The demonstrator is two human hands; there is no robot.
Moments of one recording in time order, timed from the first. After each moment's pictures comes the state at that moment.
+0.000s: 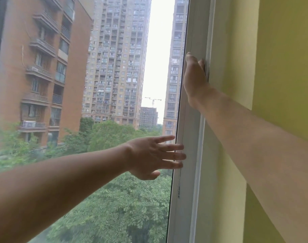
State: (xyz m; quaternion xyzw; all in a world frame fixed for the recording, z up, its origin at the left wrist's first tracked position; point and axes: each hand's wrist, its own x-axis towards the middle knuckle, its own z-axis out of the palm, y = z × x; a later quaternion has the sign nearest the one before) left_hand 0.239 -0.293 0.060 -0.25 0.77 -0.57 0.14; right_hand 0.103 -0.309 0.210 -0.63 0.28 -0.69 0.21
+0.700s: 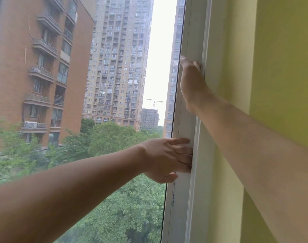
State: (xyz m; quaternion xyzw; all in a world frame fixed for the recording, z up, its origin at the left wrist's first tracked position) left_hand 0.190 -0.307 0.070 -0.20 0.80 -0.56 0.06; right_hand 0.093 -0.308 0.203 -0.67 0.25 -0.66 0.24
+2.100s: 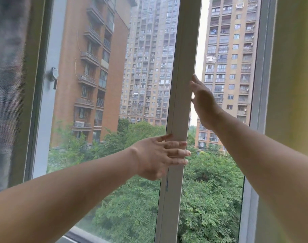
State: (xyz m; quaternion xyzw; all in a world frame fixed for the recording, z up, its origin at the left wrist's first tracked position) left_hand 0.326 -0.267 0.045 -0.43 0.76 -0.48 0.13; right_hand 0.181 -0.331 0.160 -0.75 0.14 -0.56 0.32
